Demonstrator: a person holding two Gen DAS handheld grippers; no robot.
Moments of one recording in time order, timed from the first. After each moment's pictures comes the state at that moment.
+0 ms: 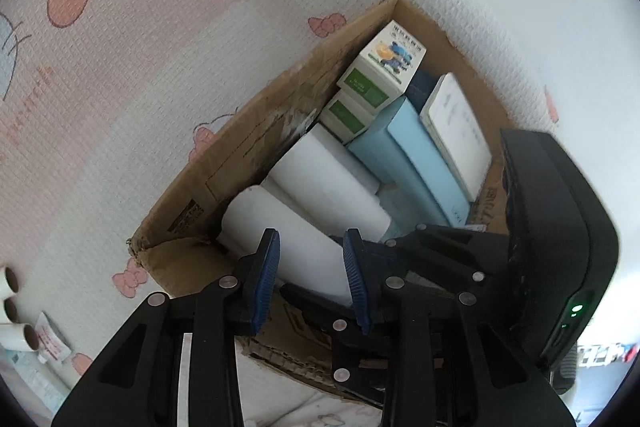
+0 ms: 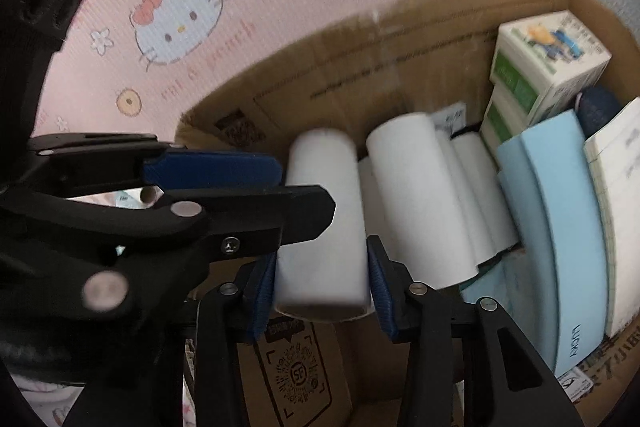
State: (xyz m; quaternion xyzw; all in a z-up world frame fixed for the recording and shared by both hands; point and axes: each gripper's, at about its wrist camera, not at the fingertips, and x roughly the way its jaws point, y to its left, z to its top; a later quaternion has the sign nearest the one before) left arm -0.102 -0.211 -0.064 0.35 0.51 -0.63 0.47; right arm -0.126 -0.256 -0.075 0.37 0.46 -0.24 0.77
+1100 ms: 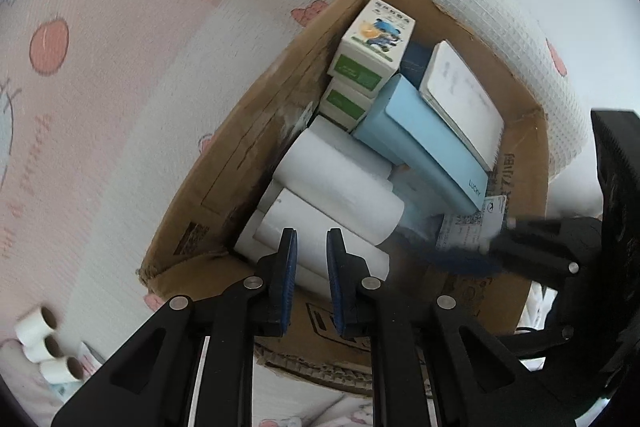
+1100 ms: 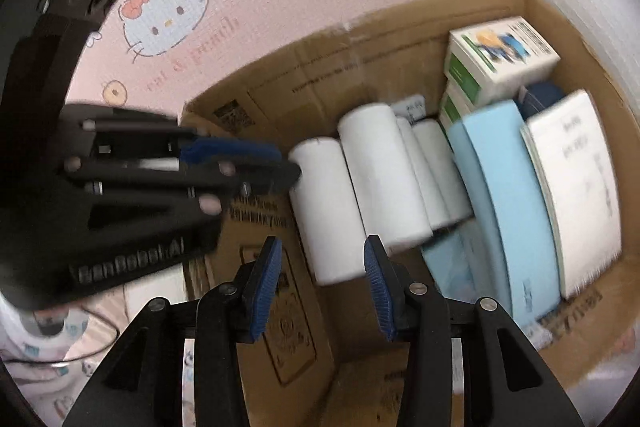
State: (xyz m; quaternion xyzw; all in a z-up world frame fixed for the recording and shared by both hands) left arm -0.121 -0.223 -0.061 0.42 0.46 -0.64 0.45; right arm -0.155 -0.253 -0.044 0.37 0.49 -0.28 0.74
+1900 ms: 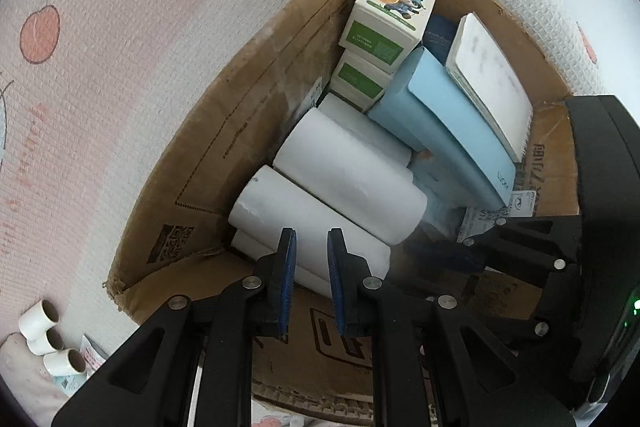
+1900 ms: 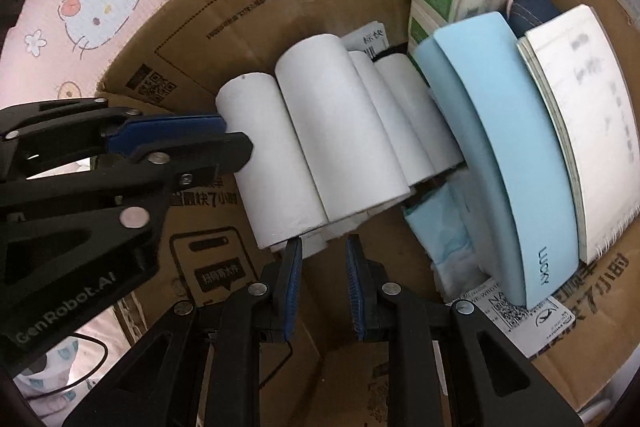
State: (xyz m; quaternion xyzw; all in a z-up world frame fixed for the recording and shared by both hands) left arm -0.127 -0.234 -0.086 0.45 0.47 -0.61 0.45; right arm -0.156 -0.285 -0.096 0.41 0.53 -0.30 0.68
